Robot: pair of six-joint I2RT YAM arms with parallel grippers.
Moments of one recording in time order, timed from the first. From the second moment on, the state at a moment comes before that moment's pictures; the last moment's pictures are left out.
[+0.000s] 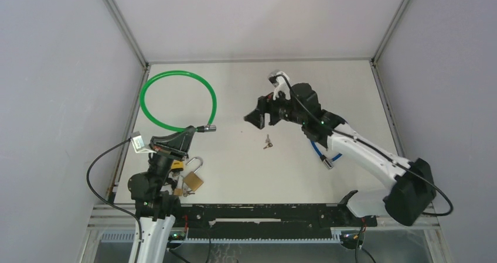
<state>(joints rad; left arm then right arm) -0.07 0.07 0.17 0.38 0.37 -0.92 0.62 1.37 1.04 -0.15 -0.31 0.34</state>
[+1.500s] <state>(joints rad) -0.07 0.01 0.16 0.22 0.15 -0.91 0.70 1.30 0.96 0.03 -0.11 0.43</state>
